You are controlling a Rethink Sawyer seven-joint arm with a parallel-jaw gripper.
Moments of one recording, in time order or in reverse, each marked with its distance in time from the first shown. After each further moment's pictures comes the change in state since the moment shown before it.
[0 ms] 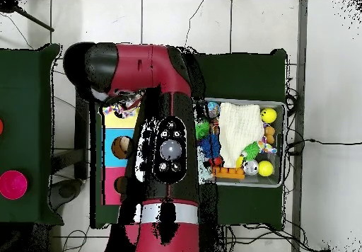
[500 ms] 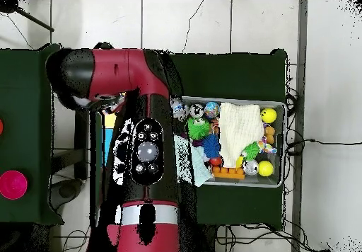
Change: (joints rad) arm 0.058 0.007 0.000 0.000 0.009 -0.006 0.000
